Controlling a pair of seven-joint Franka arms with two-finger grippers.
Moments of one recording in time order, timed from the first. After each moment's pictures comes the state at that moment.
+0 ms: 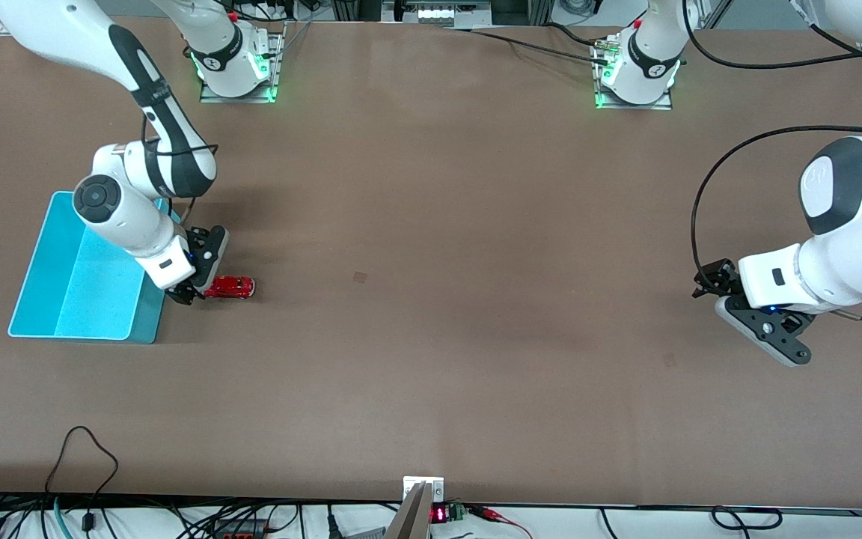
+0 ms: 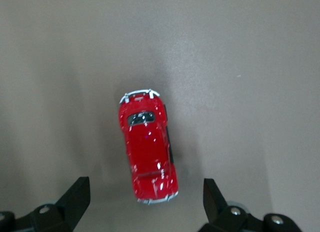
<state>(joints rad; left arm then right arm) 0.16 0.44 -0.26 -1.43 0.05 1.86 0.51 -0.06 0.39 0.15 -2.15 -0.10 2.60 -1.22</state>
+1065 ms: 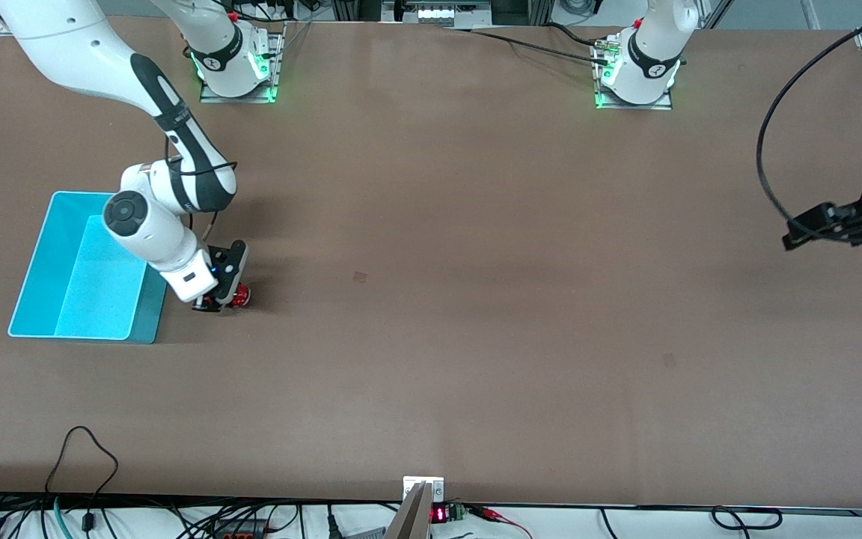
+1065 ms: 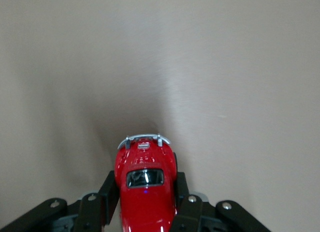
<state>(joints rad) 0.07 0.17 -0.02 -1.44 -0.01 1.60 -0.05 -0.03 0.46 0.16 -2.06 -0.07 2.62 -1.15</state>
